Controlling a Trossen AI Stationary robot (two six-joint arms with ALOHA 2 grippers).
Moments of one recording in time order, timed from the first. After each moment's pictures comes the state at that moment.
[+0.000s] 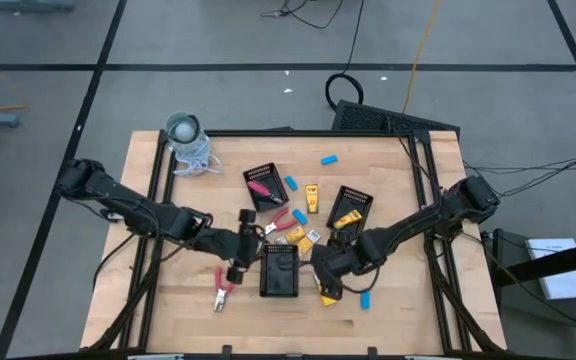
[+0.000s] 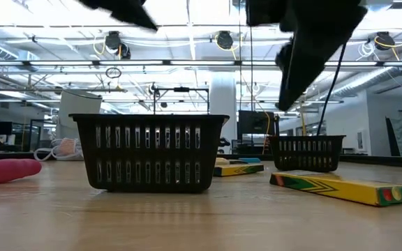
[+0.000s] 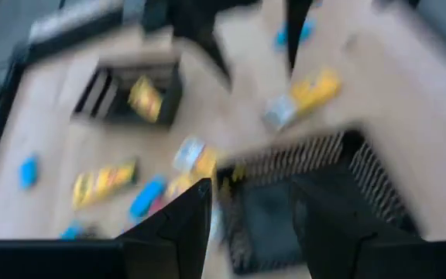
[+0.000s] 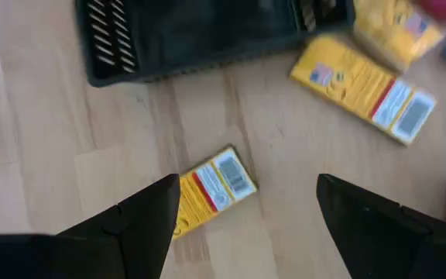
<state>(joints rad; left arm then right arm) -0.38 1.39 1.01 -0.30 -0.28 0.09 0.42 1.74 1.27 -0.69 0.14 0.62</state>
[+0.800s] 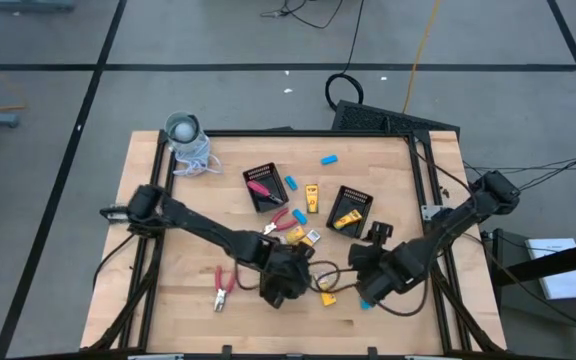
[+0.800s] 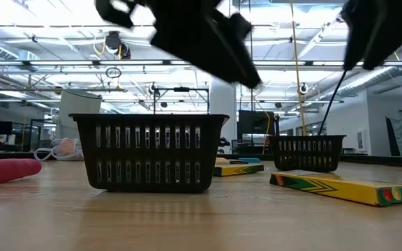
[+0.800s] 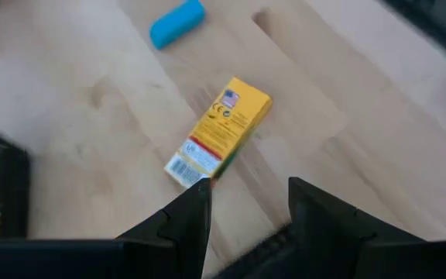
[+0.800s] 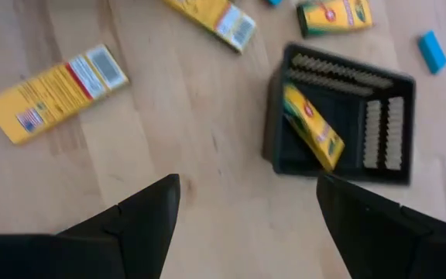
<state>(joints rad) -0.33 2.00 1.48 -0.36 0.04 0.34 0.63 1.58 1.27 -1.24 0.50 0.83</state>
